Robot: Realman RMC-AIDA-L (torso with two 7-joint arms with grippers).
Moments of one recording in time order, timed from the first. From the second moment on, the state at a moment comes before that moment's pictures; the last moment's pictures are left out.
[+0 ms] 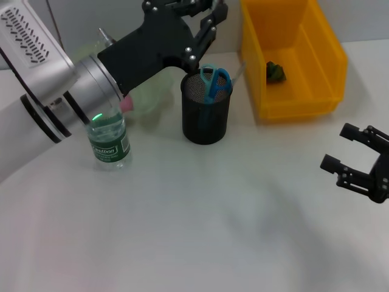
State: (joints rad) left arm -0.69 -2.08 1.65 0.46 0.54 1.19 -0.50; right arm 0.22 2.06 -0.50 -0.54 -1.73 -1.73 0.96
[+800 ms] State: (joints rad) left arm -0.58 -2.06 1.65 0.45 0.57 1.34 -0.71; right arm 0.28 2.07 -0.51 -0.52 -1.74 -1.74 0.93
